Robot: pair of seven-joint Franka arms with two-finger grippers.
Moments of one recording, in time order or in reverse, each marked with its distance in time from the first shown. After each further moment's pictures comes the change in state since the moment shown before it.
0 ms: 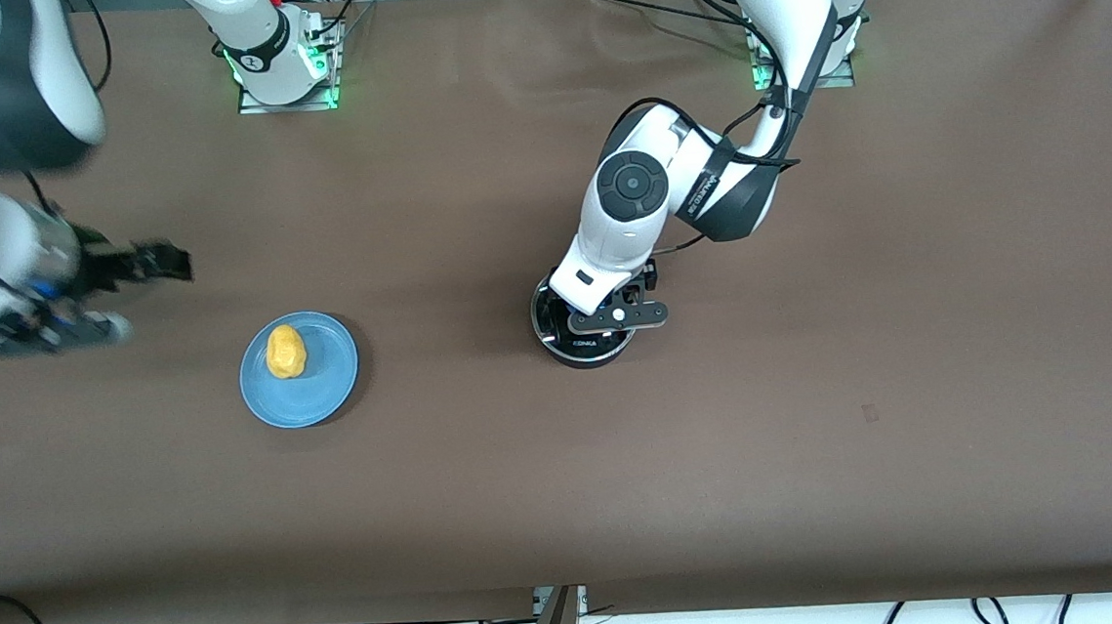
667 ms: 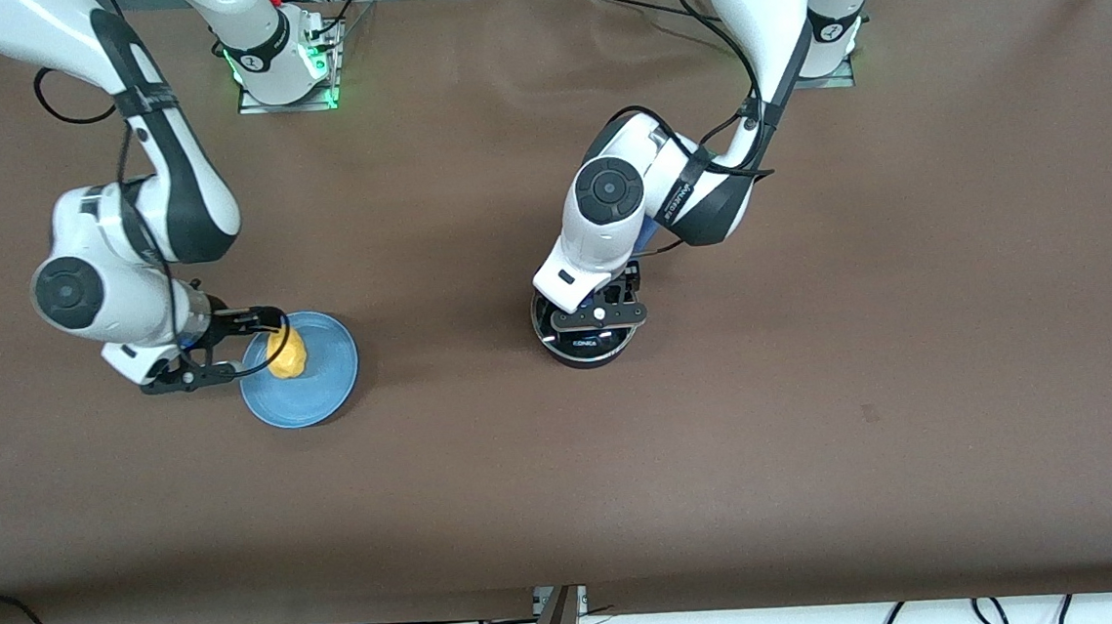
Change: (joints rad) left arm -0.025 0.038 0.000 0.000 0.000 0.032 -0.001; right arm 0.008 0.078 0.001 -0.429 0.000 0.632 0.004
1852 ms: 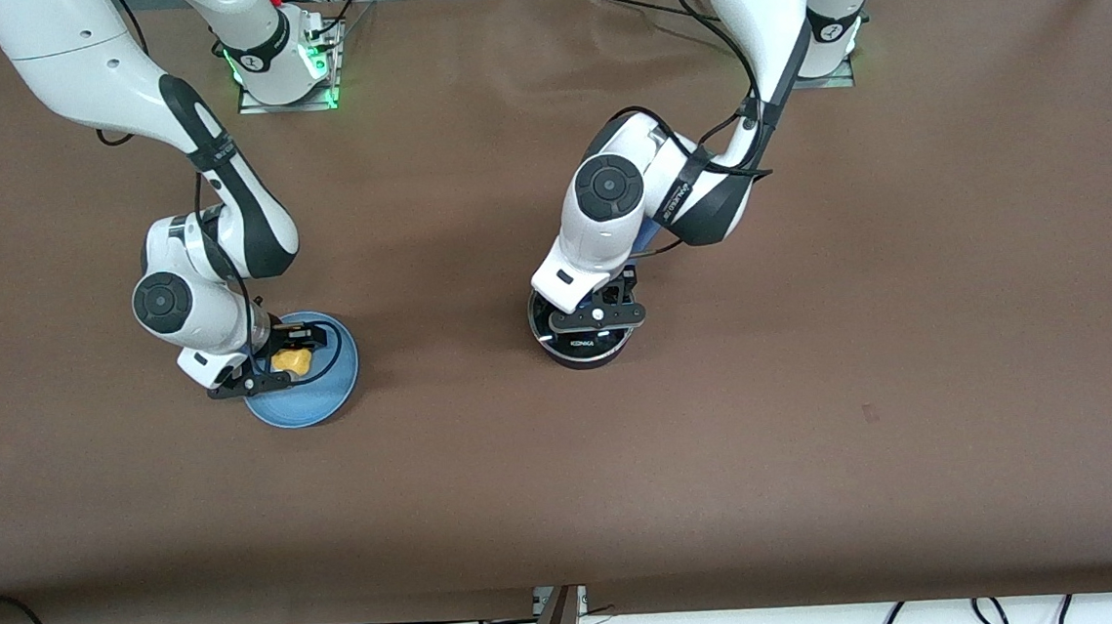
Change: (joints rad) left arm 0.003 -0.009 0.003 0.006 0.001 0.018 -0.007; right arm 0.030 0.154 0.005 -0.020 0.000 0.243 0.033
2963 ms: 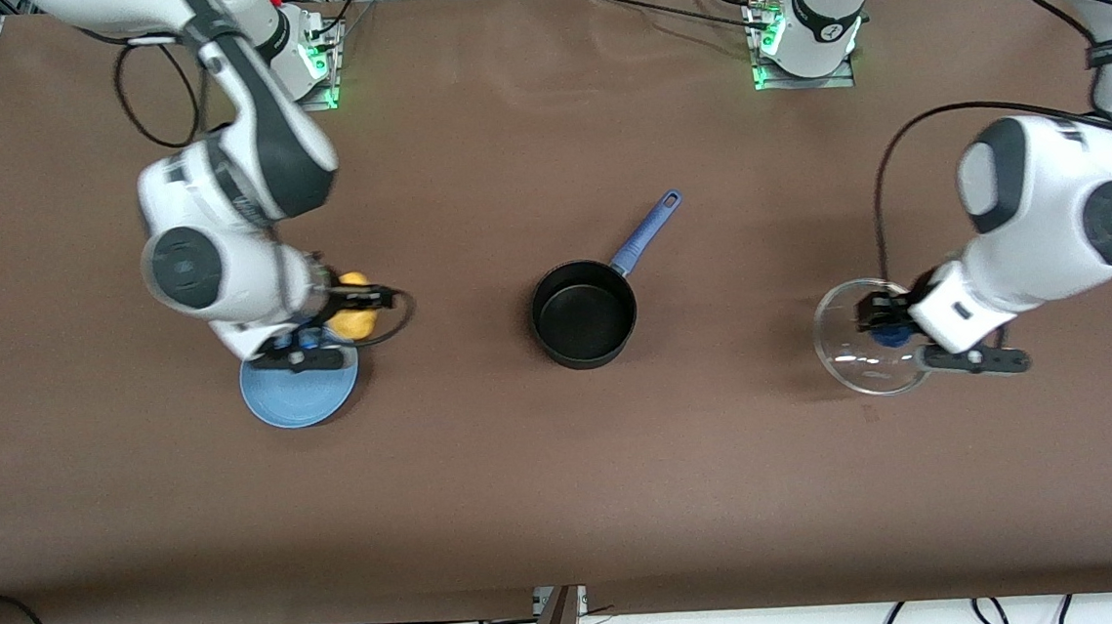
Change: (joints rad) left arm 0.676 -0.289 0.021 -0.256 -0.003 -0.164 0.857; right arm 0.192 -0.082 0.150 0.391 0.155 -0.554 0.524
